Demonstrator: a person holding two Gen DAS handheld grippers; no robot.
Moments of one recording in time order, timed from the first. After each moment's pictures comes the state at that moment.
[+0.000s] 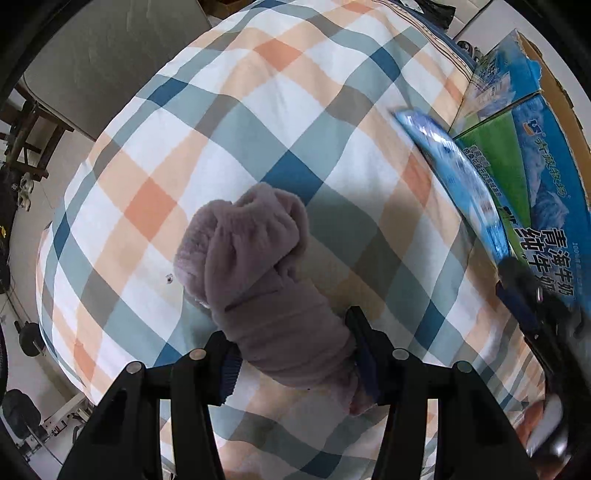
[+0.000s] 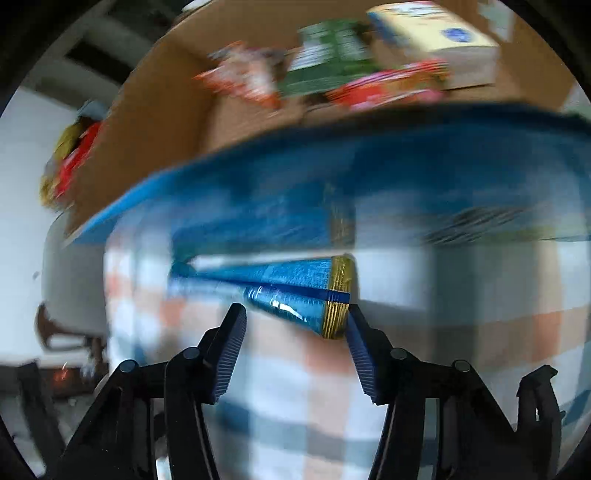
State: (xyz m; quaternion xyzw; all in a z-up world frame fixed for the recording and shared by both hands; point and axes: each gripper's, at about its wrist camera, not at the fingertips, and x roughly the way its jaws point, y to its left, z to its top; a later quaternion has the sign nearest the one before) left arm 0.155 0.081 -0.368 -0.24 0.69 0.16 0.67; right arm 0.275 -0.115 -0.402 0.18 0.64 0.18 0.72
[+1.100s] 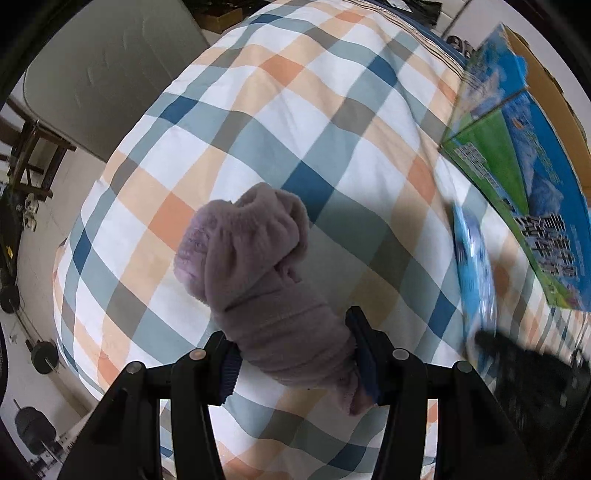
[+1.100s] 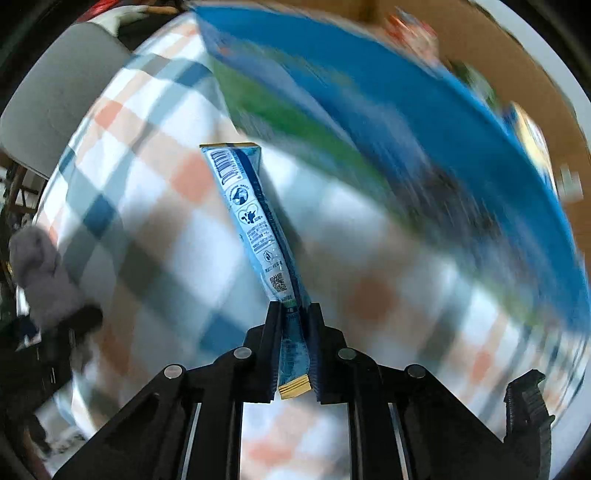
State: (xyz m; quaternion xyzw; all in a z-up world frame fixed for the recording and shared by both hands) left arm 0.151 0.109 -0.359 -0.19 0.68 0.16 0.69; right arm 0.249 -0.040 -0.410 -0.13 0.70 0.14 0.68
